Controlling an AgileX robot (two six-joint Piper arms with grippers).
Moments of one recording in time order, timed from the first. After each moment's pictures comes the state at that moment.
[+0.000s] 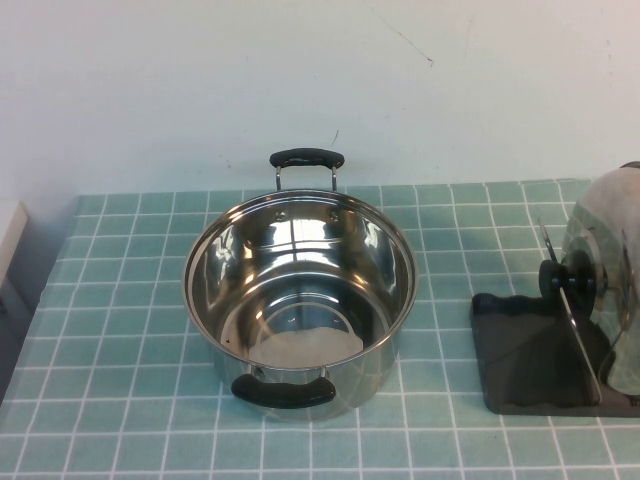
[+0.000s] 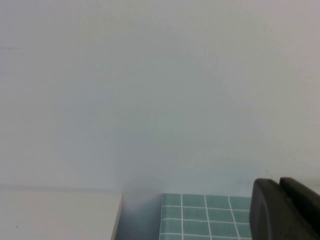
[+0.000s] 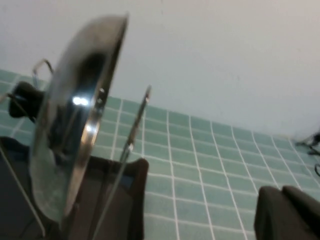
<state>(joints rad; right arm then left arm) -0.24 0.10 -0.20 0.43 0.42 -0.73 -0.59 0.11 -0.26 -1.76 -0.68 1.76</state>
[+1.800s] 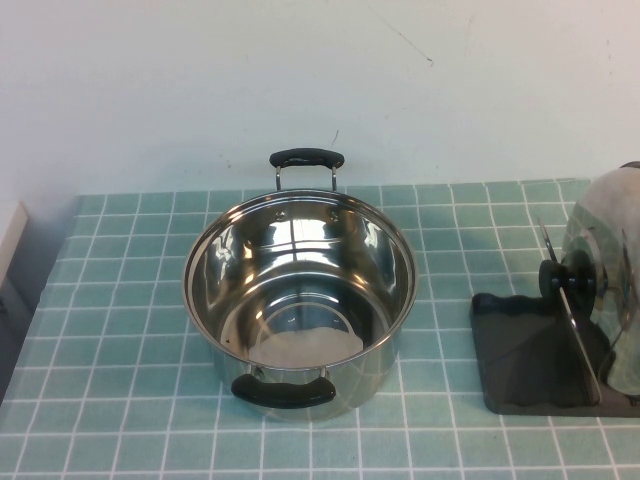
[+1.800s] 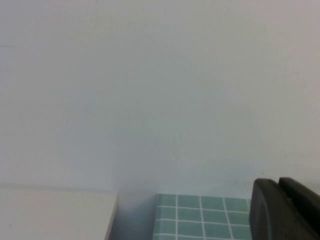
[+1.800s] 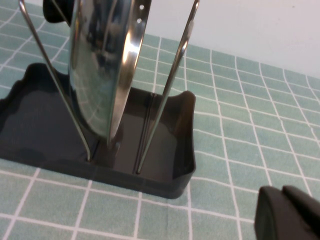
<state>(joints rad) -0.02 -0.01 0.02 -0.03 0.41 -0.23 -0.59 0.10 -0.26 -1.76 -0.68 1.75</state>
